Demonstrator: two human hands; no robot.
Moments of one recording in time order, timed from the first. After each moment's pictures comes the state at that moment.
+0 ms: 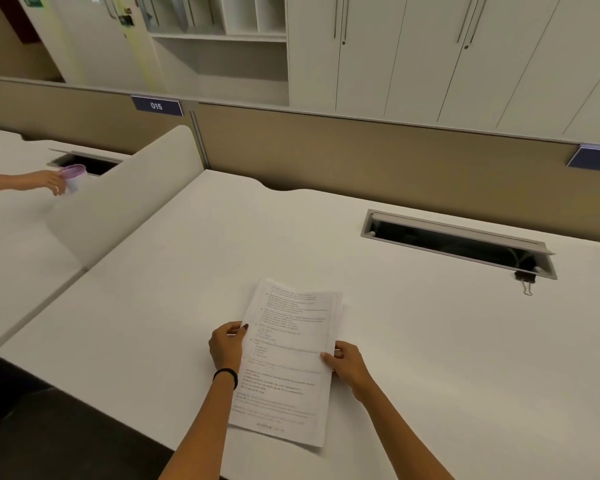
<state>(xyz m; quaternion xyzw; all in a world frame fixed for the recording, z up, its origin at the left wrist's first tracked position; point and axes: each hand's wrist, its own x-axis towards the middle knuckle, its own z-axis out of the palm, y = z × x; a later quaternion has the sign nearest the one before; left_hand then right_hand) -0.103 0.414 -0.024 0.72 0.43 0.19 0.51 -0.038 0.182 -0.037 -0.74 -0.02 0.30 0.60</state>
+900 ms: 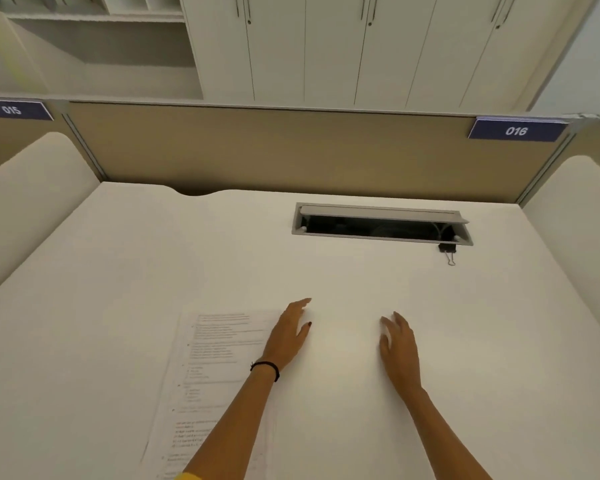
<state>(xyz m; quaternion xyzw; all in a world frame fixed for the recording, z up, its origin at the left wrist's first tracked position) 0.027 0.262 -0.036 0.88 -0.03 -0.02 0.46 0.026 0.017 -0.058 -0.94 0.04 -0.03 0.34</state>
